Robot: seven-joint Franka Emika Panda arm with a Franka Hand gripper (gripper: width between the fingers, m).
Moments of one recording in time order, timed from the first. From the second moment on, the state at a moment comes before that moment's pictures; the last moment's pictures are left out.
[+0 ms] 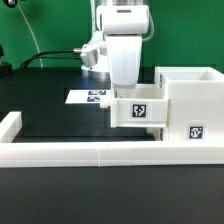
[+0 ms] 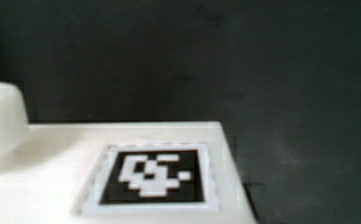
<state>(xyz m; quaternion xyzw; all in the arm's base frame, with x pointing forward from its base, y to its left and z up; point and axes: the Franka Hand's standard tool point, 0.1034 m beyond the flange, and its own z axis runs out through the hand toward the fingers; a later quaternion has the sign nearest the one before) 0.546 -0.010 0.062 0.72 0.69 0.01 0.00</state>
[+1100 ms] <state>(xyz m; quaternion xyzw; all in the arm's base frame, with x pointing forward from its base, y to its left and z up) 0.531 -0.006 0.058 0.71 0.70 0.00 0.00</state>
